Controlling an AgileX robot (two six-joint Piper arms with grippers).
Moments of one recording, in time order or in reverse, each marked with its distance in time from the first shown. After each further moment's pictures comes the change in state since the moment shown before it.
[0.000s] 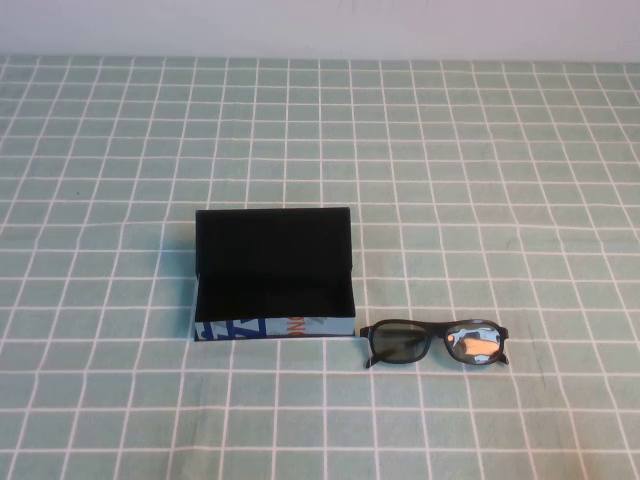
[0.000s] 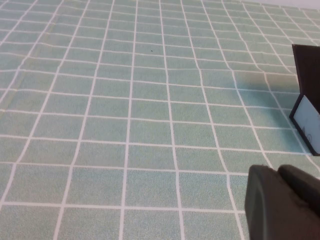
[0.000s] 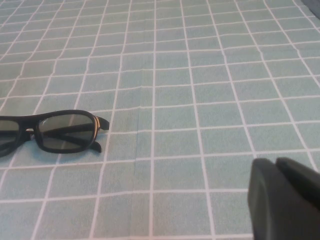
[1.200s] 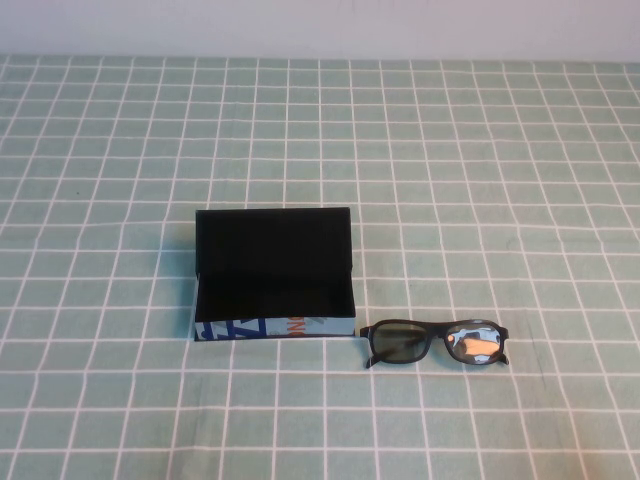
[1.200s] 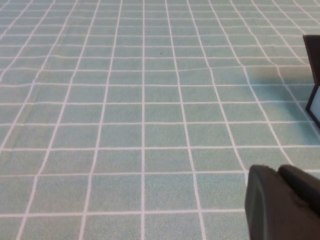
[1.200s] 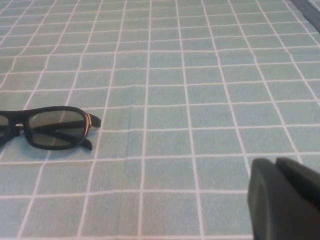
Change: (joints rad) right arm 0.000 0.000 0.000 -0.042 0.000 0.000; left arm 0.000 0.000 0.000 0.072 0.002 0.024
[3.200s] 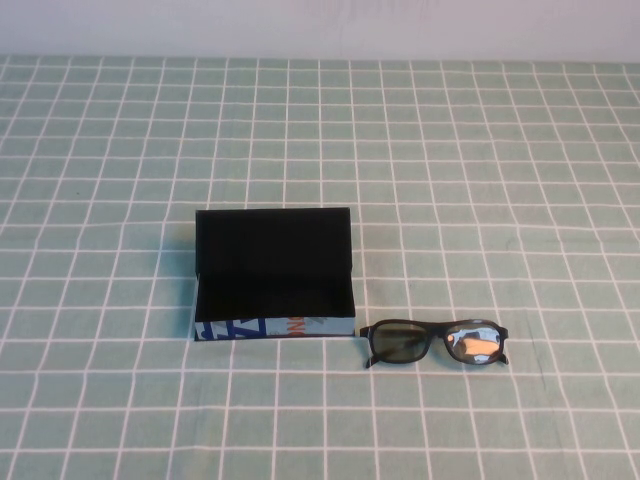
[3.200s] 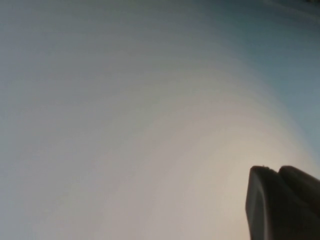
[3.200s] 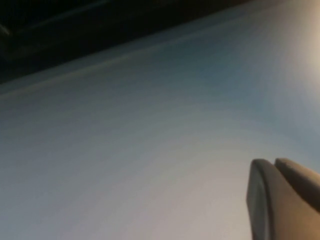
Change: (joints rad) right arm 0.000 0.081 -0.663 -0.231 -0.812 0.457; left arm 0.000 0.094 -0.509 0.053 -0.730 -0.246
